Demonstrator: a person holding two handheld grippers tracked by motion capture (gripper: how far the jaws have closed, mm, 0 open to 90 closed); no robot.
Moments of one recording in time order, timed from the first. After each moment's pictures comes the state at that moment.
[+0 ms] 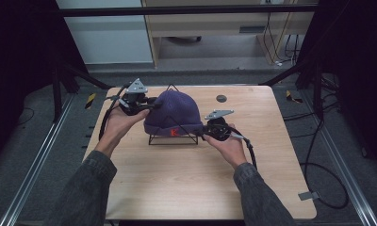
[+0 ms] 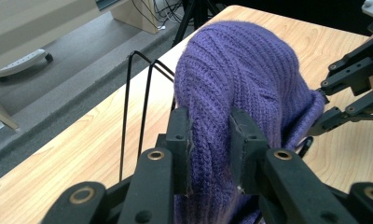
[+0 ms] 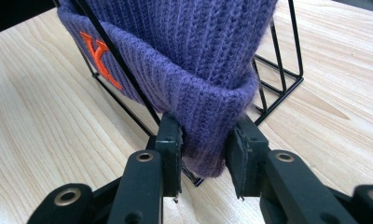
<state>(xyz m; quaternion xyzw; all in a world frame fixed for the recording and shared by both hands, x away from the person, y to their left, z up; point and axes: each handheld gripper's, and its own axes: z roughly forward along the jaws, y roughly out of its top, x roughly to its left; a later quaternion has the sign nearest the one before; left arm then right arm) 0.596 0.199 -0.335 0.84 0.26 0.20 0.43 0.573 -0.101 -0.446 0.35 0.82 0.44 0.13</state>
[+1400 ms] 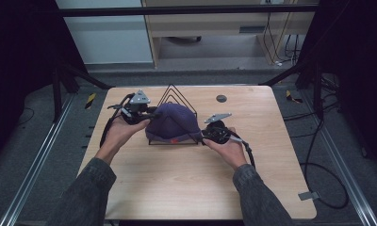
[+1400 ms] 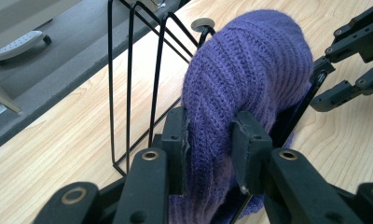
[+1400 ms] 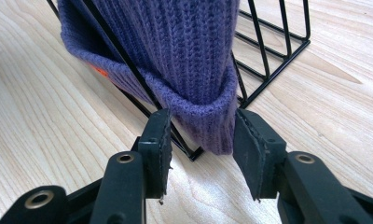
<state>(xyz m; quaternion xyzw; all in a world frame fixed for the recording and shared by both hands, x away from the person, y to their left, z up) 0.589 0.200 -0.364 0.86 0.26 0.20 0.39 0.573 -0.102 -0.463 0.37 0.83 0.41 0.12</state>
